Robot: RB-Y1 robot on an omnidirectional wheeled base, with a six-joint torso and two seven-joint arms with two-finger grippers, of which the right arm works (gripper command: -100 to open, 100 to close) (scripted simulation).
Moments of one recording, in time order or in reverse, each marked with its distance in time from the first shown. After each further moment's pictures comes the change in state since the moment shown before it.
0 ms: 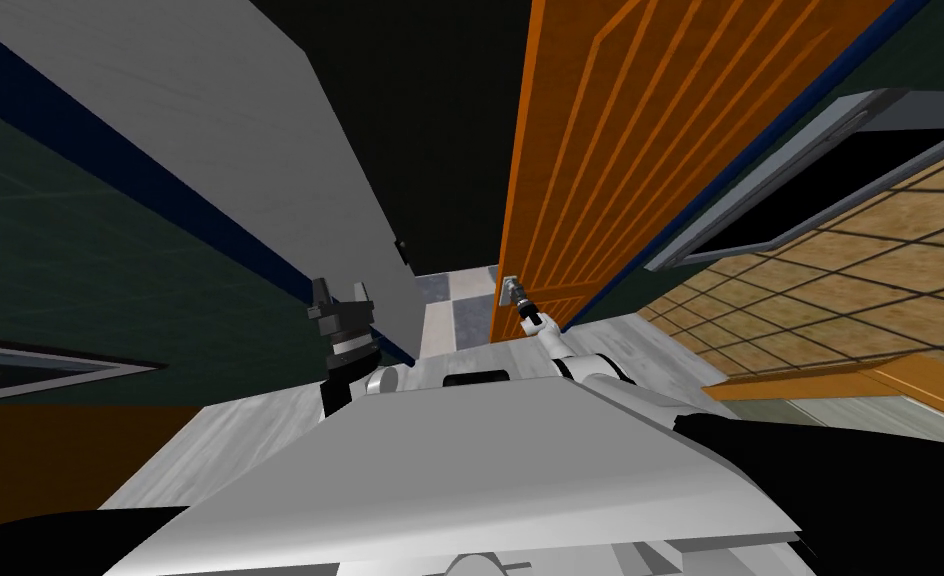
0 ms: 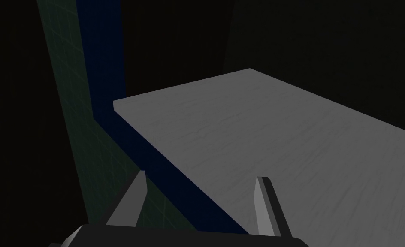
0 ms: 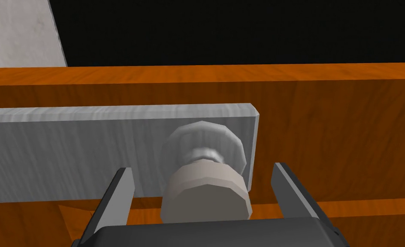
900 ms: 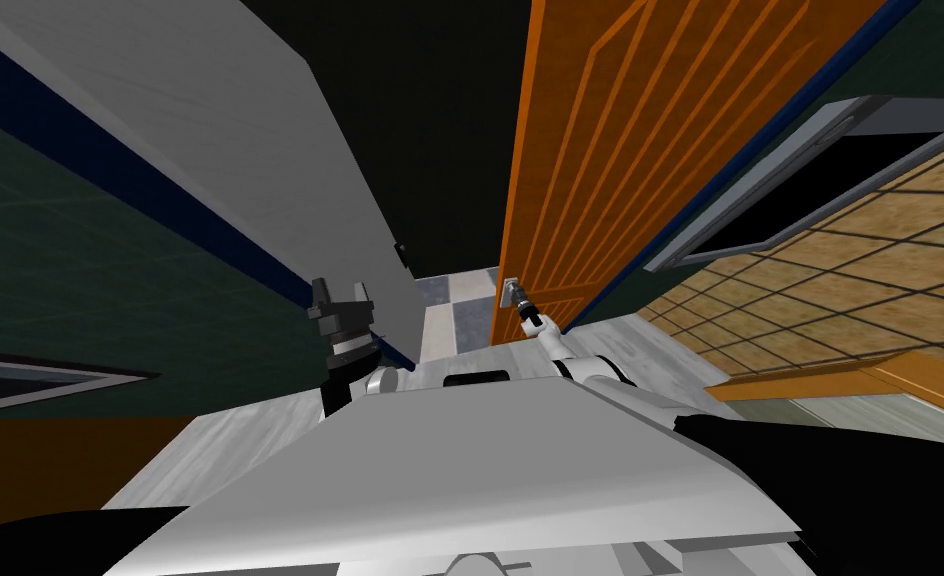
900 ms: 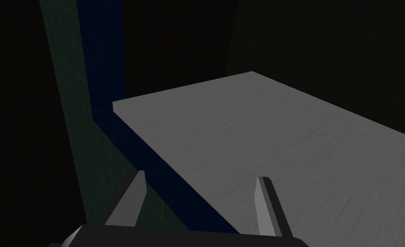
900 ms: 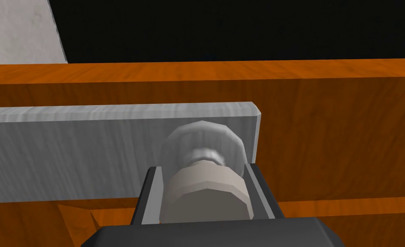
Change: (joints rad) arm 0.012 0.005 -0.011 0.000 -0.005 0.012 0.013
